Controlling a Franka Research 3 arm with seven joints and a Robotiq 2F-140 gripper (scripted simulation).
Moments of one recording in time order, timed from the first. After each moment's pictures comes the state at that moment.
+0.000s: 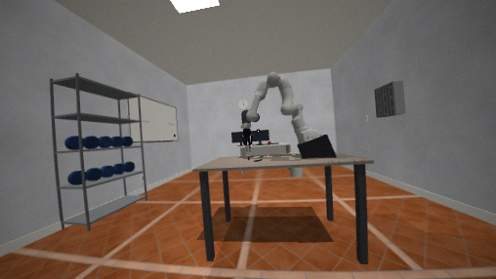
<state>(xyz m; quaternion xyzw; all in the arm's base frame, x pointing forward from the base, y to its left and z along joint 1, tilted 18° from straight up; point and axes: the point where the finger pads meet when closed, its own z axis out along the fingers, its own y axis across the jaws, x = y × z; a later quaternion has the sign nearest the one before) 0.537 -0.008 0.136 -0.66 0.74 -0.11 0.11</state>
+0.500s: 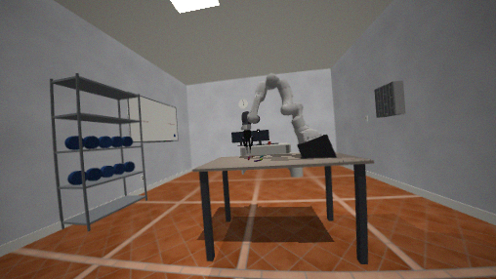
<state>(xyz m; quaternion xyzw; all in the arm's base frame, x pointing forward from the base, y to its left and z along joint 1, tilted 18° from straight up) 0.539 -0.007 0.120 -0.67 0.73 -0.11 0.10</state>
